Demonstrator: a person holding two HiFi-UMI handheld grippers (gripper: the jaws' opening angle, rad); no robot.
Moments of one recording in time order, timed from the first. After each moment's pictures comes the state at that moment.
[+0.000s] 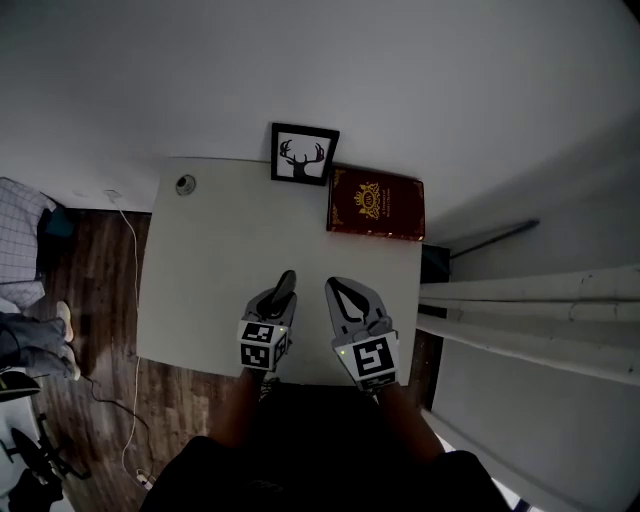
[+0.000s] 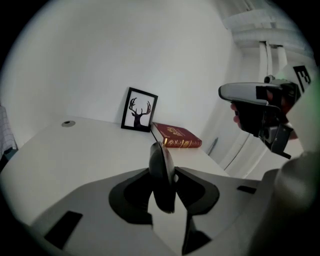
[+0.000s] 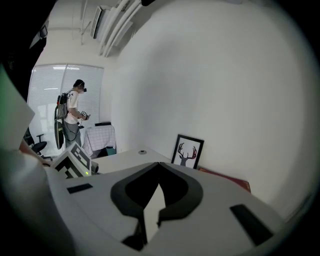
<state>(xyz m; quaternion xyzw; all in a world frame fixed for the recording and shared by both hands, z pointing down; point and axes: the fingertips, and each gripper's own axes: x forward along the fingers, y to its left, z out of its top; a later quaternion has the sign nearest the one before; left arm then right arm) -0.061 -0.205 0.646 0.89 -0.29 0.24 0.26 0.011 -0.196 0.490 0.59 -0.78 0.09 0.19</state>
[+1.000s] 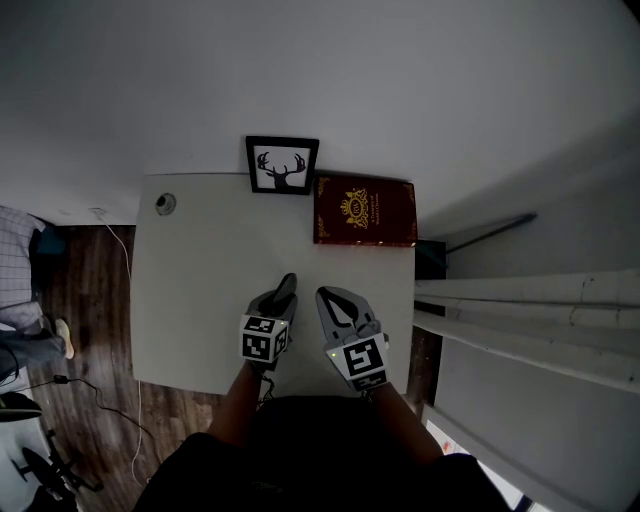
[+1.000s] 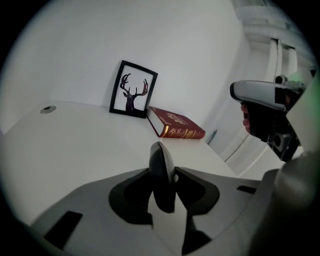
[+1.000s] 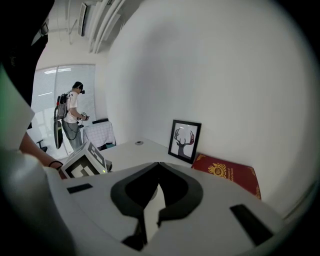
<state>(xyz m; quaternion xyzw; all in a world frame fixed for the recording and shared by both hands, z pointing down) -0.016 -0.227 0.695 0.87 -0.24 0.30 0.30 0.036 -0.215 0.540 0.59 -0.77 0.15 0.20</state>
